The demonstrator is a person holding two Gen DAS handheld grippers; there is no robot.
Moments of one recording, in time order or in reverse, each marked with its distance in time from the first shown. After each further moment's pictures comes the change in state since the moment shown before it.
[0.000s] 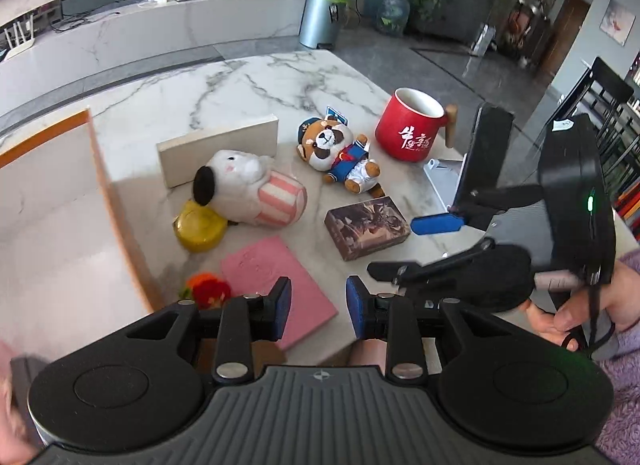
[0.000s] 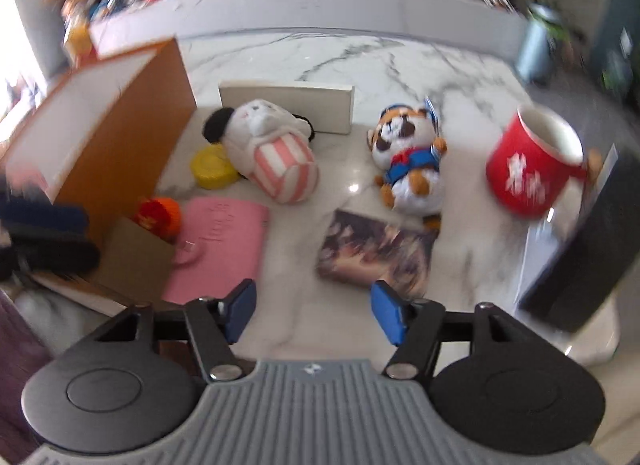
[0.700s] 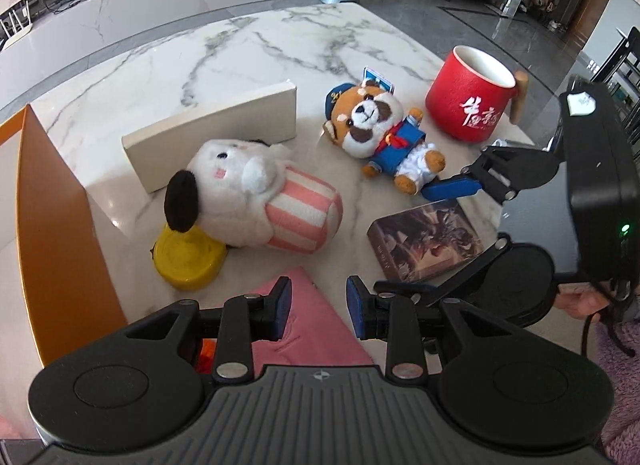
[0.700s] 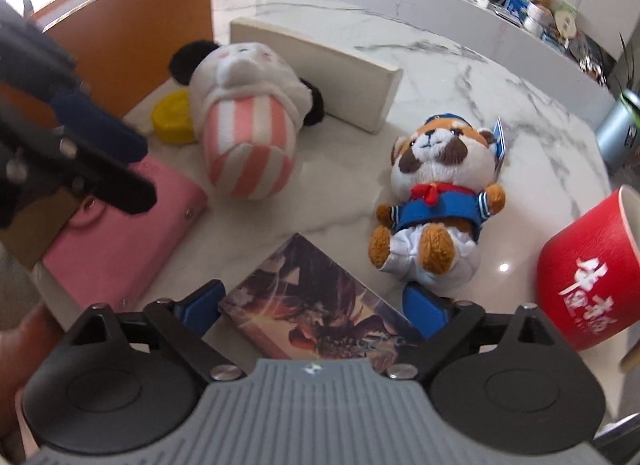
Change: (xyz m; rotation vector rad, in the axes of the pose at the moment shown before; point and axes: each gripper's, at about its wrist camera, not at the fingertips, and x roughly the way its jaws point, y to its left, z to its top) left arm 0.092 0.014 0.030 0.010 0.124 0.089; right arm 0.089 -0.045 0.019 -0.212 0.004 0.129
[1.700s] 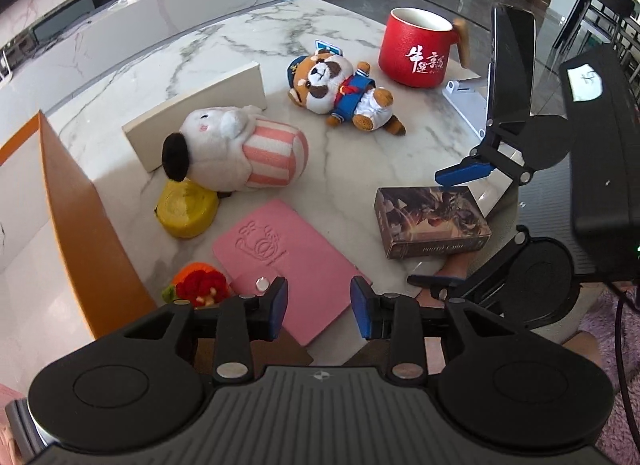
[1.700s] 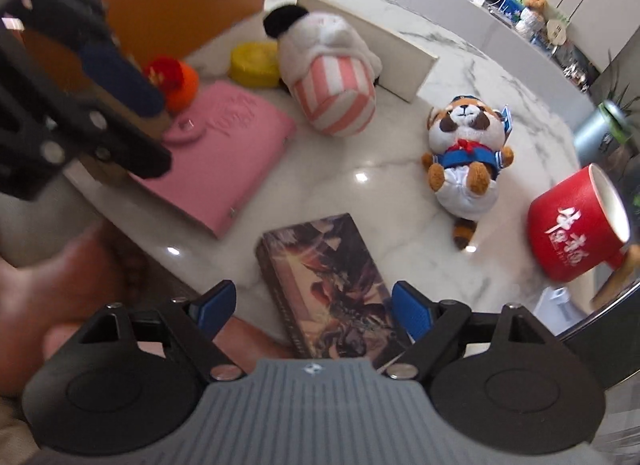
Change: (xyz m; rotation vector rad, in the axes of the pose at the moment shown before) left arm -0.032 -0.022 -0.055 0.183 -0.022 0.016; right arm -0.041 0.079 -0.038 -0.125 0.091 -0.150
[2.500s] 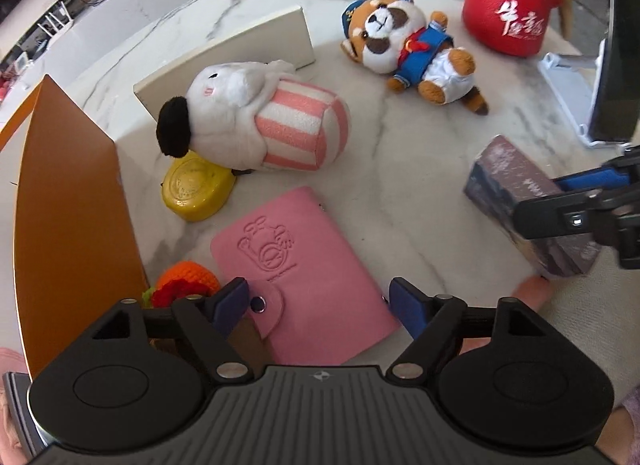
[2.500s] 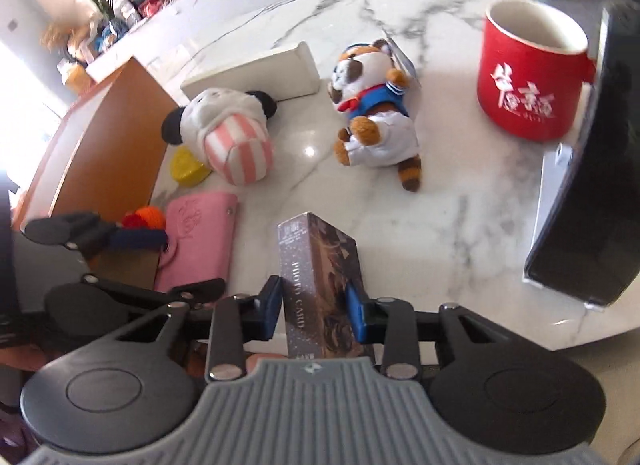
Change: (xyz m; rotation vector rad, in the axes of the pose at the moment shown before) left arm 0.066 -0.019 0.030 -0.132 0.195 0.256; right arm -0.011 -0.107 -0.024 0.696 -0.019 0.359
